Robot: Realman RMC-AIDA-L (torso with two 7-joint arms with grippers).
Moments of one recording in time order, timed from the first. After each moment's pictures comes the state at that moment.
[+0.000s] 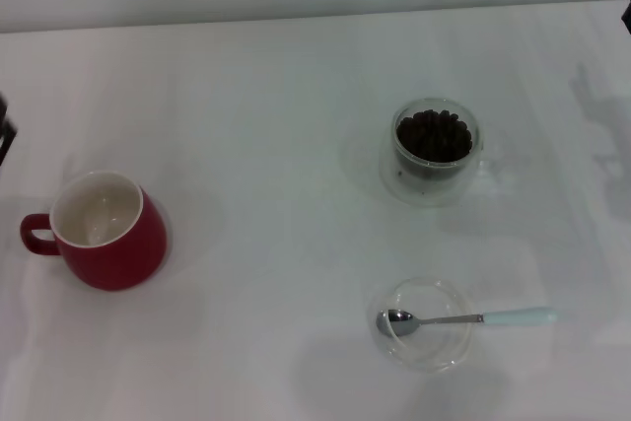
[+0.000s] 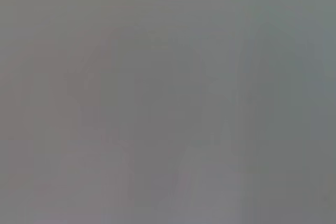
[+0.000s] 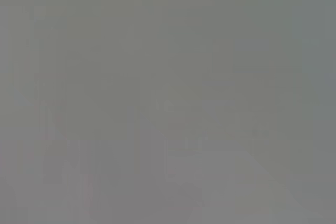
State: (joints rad) left arm -0.33 -2.08 2.68 0.20 -1.21 1.37 -0.07; right arm 0.38 2.02 -2.28 -0.21 1.10 -1.19 0.02
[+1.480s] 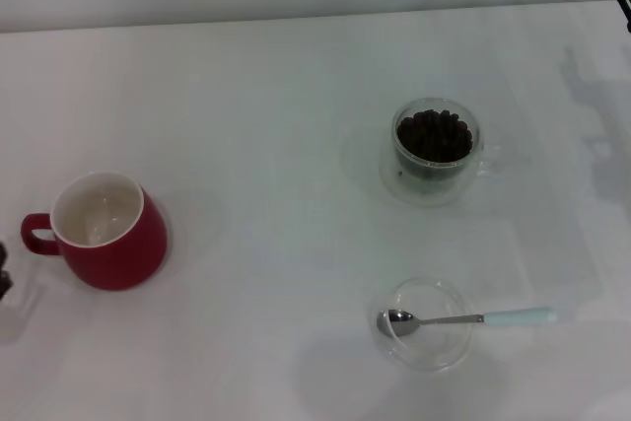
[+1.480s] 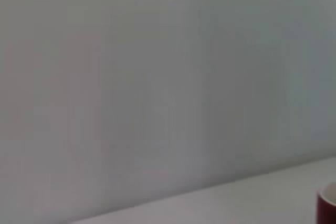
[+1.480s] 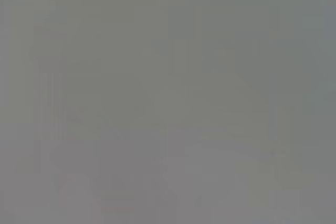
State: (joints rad) left arm -0.14 -2.08 2.68 0.02 -0.94 1.44 -0.11; right arm 0.45 2.02 -2.26 -0.17 1.11 -1.18 0.01
